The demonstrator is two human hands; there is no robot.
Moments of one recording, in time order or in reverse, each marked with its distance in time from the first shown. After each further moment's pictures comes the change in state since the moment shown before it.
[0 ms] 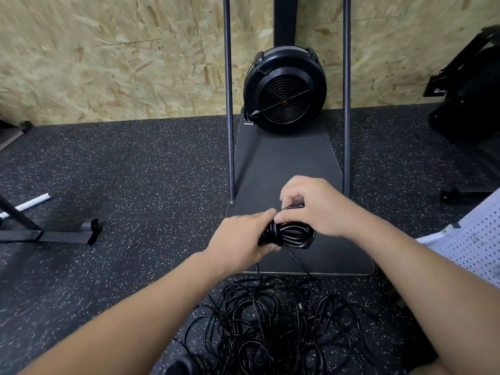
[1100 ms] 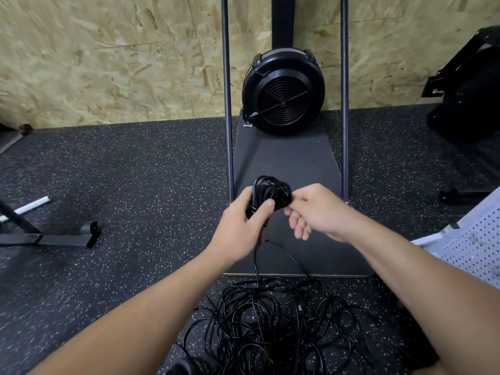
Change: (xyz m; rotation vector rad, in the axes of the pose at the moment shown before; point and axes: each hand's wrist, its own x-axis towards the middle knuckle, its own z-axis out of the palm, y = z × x) left_hand 0.014 0.013 -0.012 -0.863 0.240 -0.289; right_hand 0.001 -0.001 0.013 0.586 -0.012 0.444
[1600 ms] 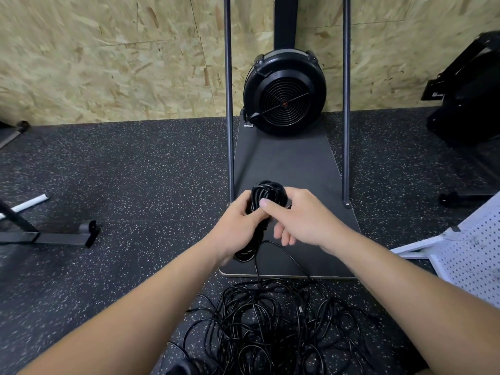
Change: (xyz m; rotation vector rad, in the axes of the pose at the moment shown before) left_hand 0.009 -0.003 -0.010 -0.286 -0.119 -0.231; right_hand -0.014 -0.022 0.037 -0.126 0.040 -0.133
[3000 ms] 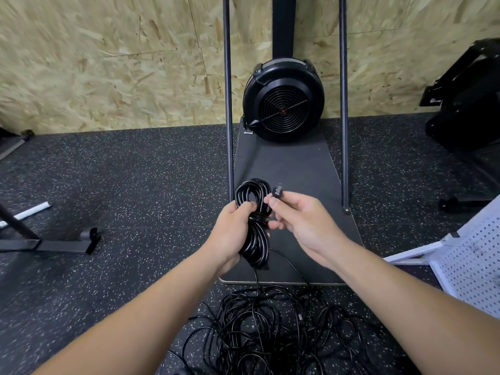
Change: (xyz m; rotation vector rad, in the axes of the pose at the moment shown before) left_hand -0.010 0.026 0.014 -0.327 0.149 -0.130; right_hand 0.007 0.030 0.006 0.588 0.094 -0.147
